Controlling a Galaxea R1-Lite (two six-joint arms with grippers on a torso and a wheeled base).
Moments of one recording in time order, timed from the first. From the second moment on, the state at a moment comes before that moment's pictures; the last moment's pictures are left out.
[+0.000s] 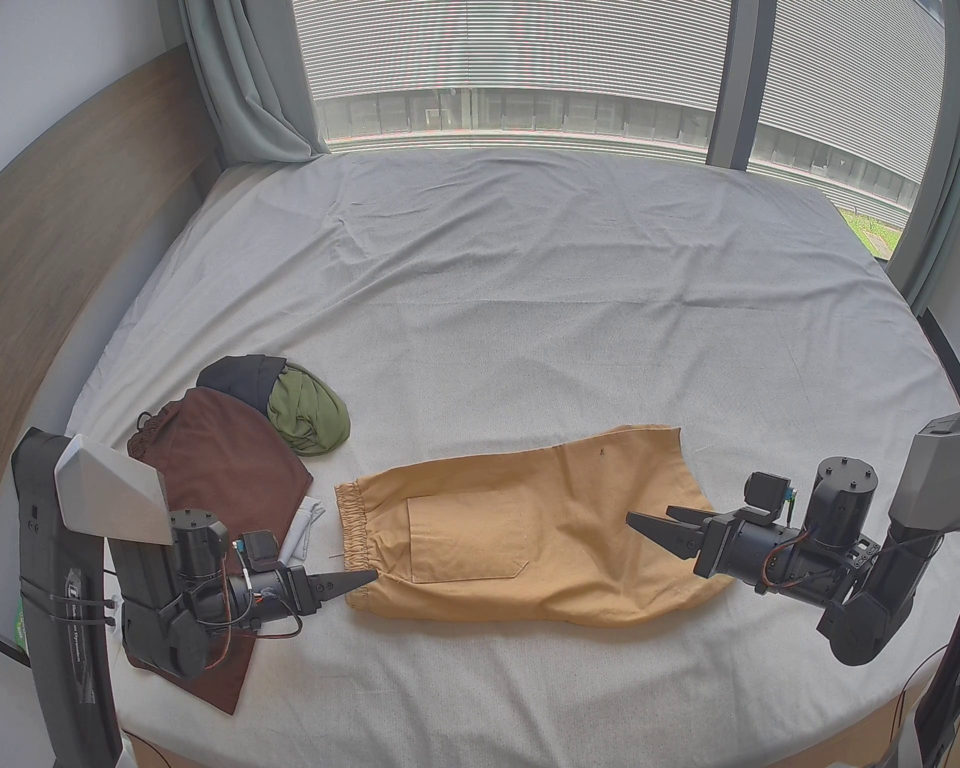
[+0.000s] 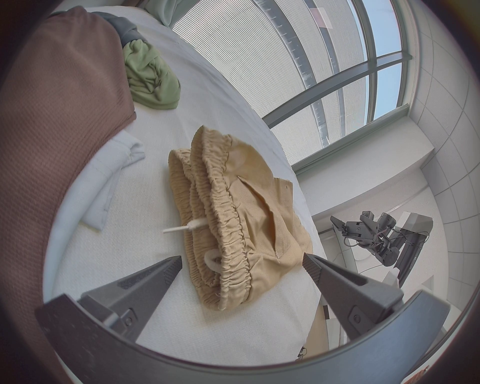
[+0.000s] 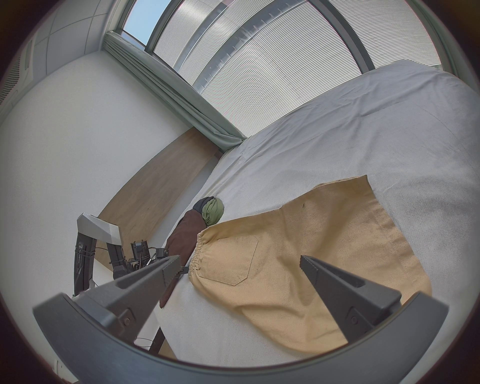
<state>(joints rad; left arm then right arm) -0.09 2.43 -0.42 -1.55 -0.79 -0.45 0.34 2.05 -0.30 -1.54 0.42 0.44</state>
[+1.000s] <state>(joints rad) -0.21 2.43 -0.49 -1.55 -0.70 -0.81 0.35 2.09 -0.30 -1.54 0.42 0.42</state>
